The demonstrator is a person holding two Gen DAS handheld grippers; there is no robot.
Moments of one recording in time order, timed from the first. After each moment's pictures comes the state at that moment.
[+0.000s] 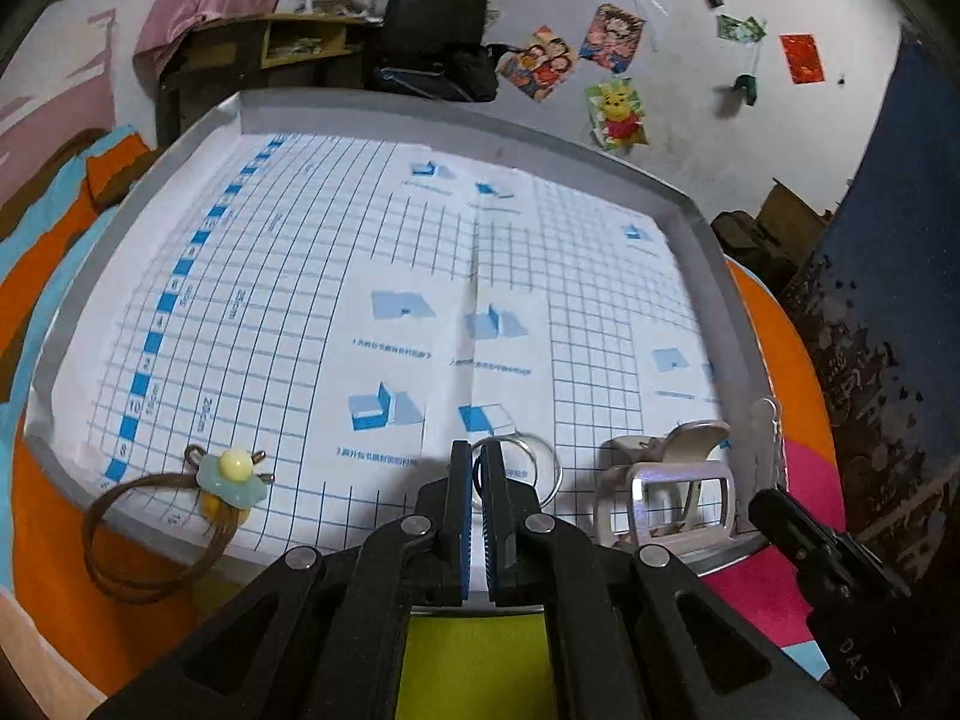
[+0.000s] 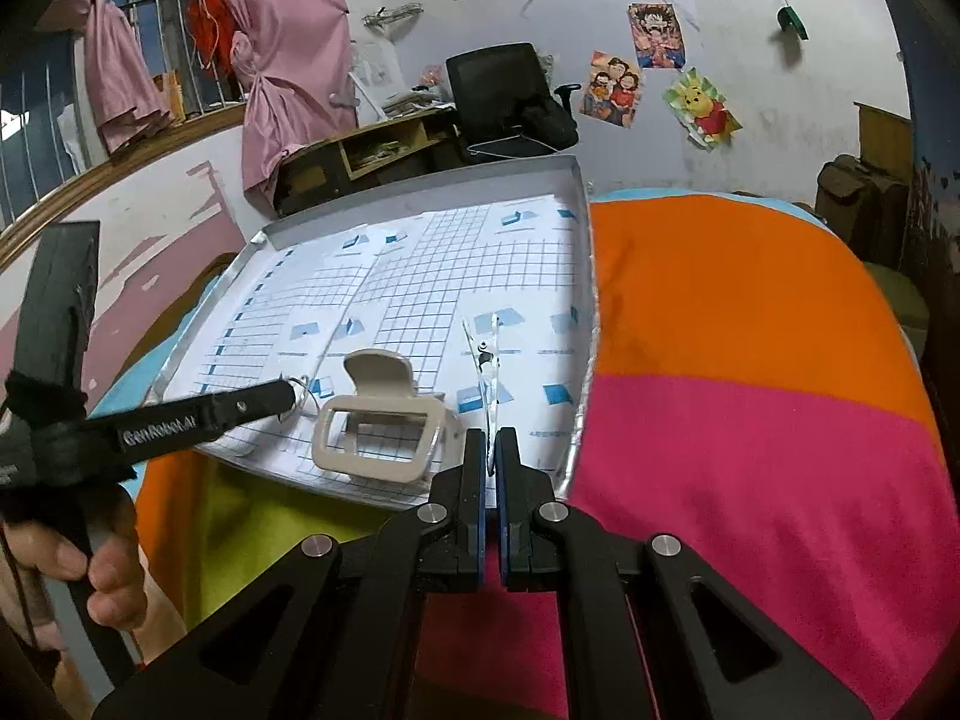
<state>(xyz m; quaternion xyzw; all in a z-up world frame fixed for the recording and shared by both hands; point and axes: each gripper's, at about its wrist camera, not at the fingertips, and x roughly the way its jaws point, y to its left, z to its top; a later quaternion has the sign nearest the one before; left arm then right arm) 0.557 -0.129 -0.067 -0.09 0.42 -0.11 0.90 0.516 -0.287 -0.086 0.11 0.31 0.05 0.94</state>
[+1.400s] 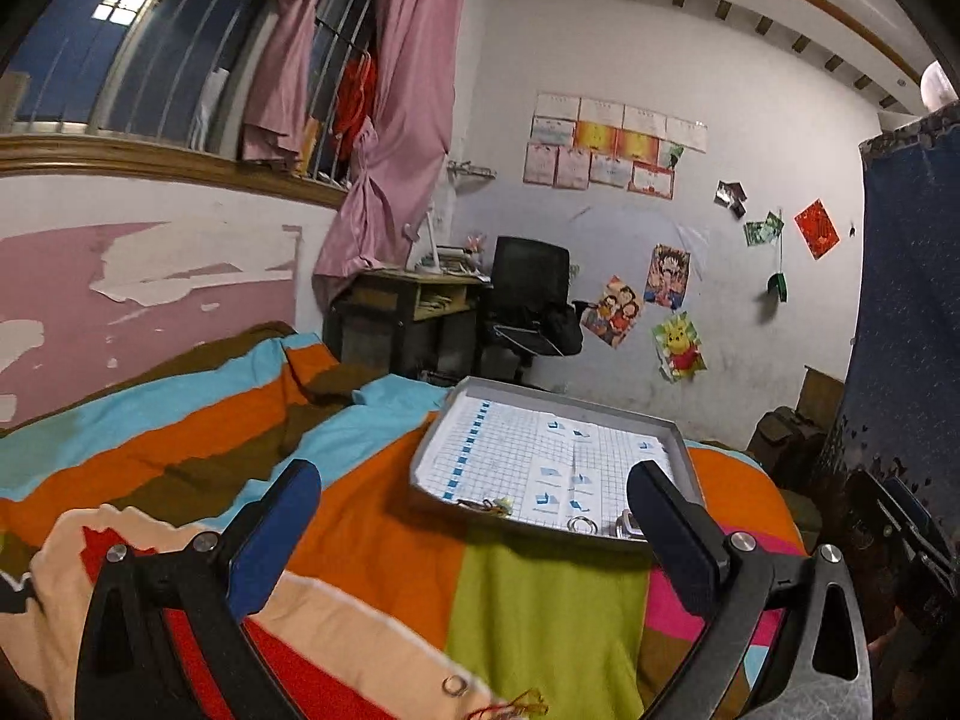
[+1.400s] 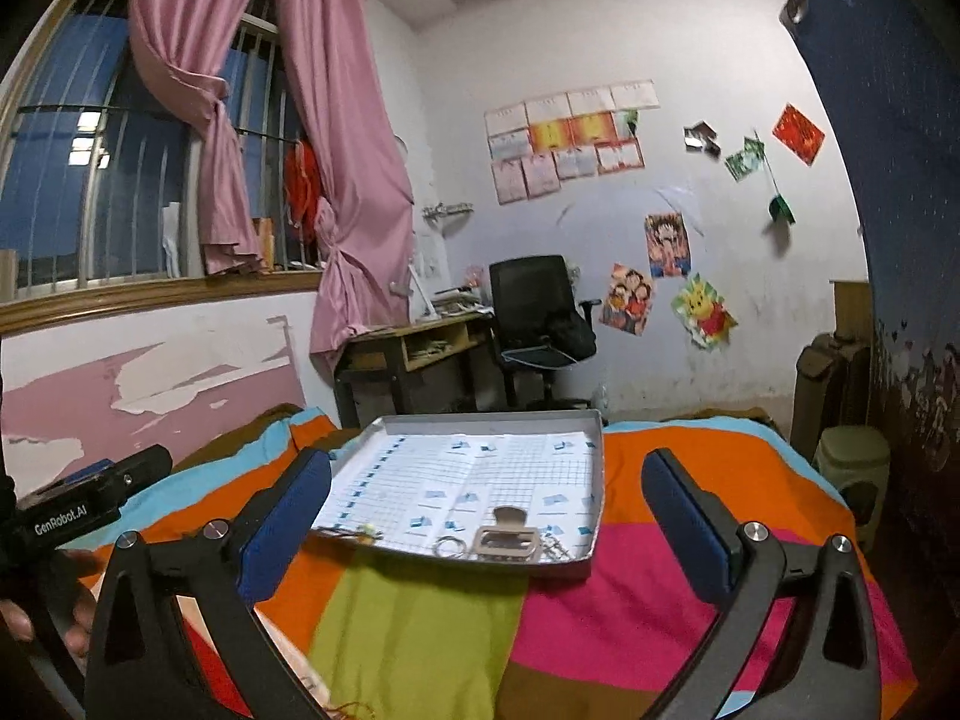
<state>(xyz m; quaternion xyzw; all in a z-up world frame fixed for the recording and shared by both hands) 0.259 -0.041 0.056 -0.09 0.11 0.04 0.99 0.293 -0.263 0.040 0.07 0.06 0.05 0.99</state>
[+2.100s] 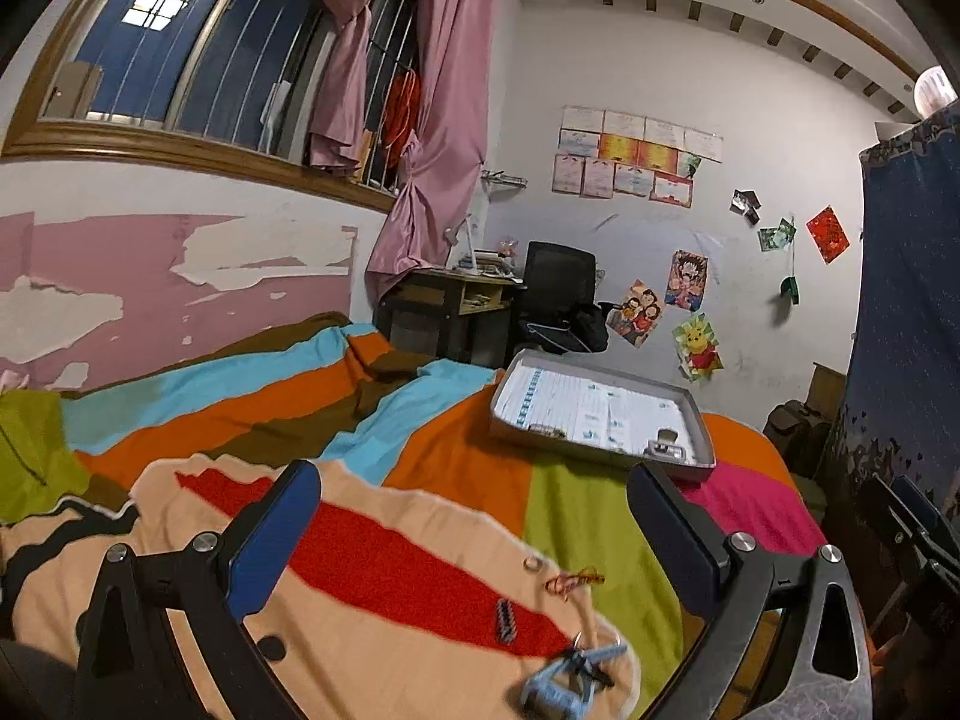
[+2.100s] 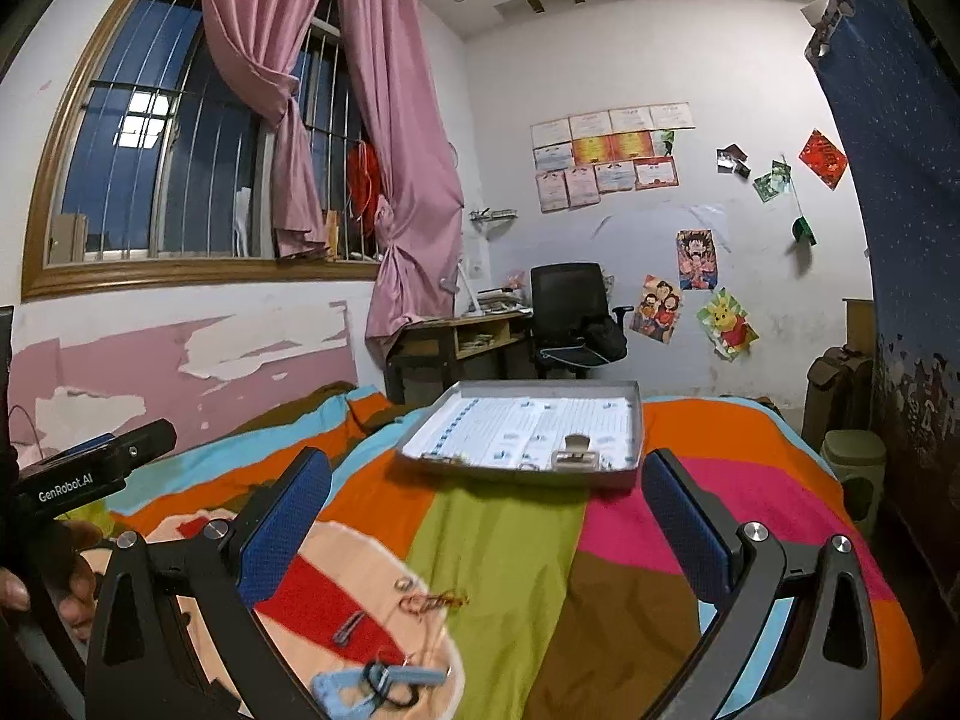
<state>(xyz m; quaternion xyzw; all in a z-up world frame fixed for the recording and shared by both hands) 0.107 0.004 0.021 -0.09 0.11 0.07 0.99 0.131 -0.224 0.018 0.05 0.05 0.09 0.99</state>
